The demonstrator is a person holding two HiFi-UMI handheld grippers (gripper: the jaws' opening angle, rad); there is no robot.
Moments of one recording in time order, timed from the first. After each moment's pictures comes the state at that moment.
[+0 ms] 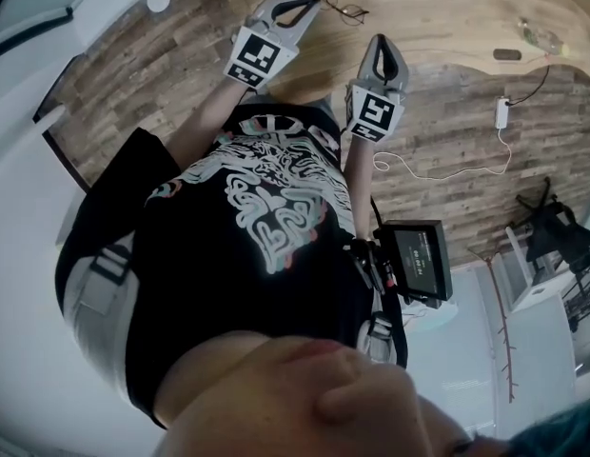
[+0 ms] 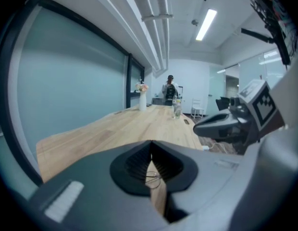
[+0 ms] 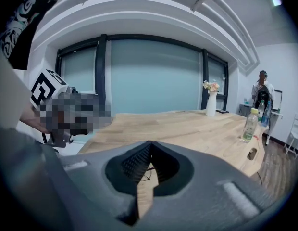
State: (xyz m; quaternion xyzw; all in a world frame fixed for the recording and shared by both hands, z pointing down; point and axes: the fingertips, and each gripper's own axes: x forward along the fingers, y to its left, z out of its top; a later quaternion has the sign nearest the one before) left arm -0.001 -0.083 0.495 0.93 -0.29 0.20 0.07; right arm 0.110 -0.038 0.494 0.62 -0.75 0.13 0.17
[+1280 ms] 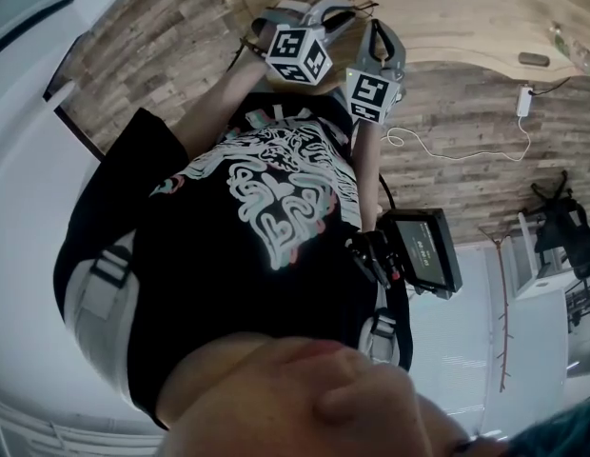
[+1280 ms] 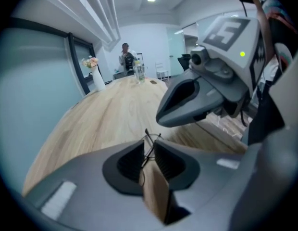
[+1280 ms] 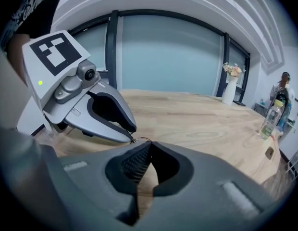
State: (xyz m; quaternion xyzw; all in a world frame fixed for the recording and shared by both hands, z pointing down) left arm 0.081 -0.041 0.606 0.90 -0.09 0.41 -0.07; right arm 0.106 -0.049 0.579 0.55 -0.78 0.14 0.28
